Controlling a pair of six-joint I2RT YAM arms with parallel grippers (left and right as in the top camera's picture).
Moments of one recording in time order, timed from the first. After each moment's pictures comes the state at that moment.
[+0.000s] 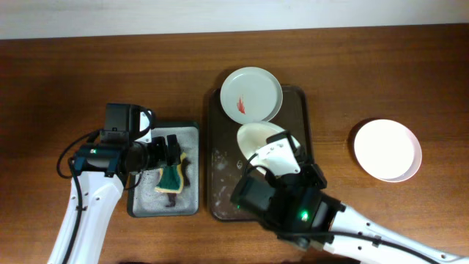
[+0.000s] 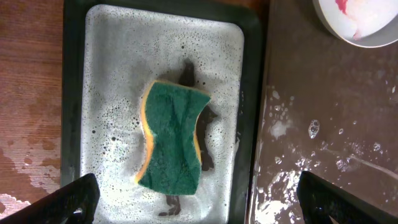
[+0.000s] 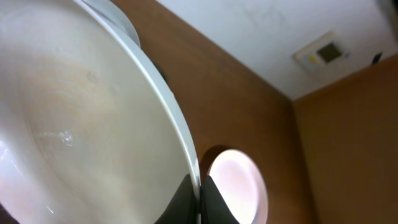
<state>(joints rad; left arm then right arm) -0.08 1.29 1.06 -0.93 0.12 -0.22 1.06 1.26 1.09 -1.09 1.09 0.47</state>
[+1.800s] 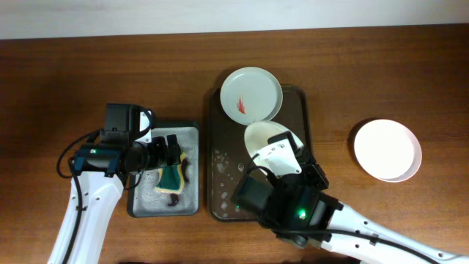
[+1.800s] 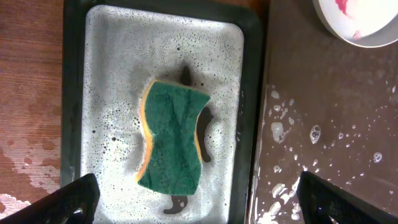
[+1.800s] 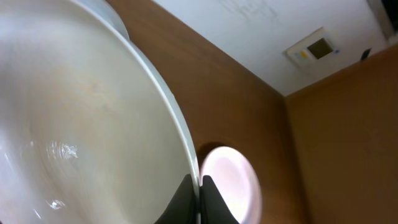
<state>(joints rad) -0.08 1.29 1.06 -0.94 0.12 -0.22 1.04 1.28 1.10 -1.11 1.10 0.52</state>
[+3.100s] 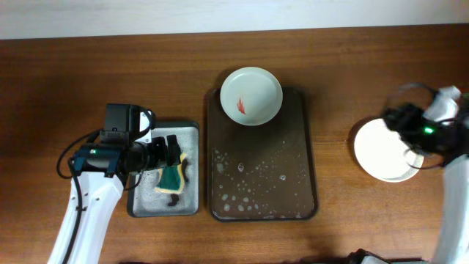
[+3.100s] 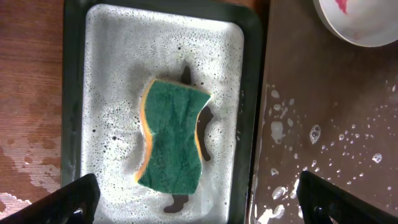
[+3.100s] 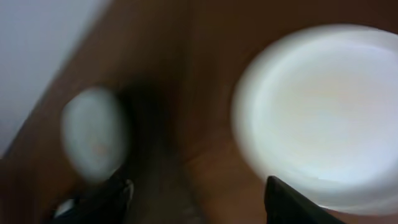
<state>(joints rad) -0.08 1.28 1.06 -0.94 0.12 -0.22 -0.45 1.30 1.19 -0.85 -0.53 0.22</state>
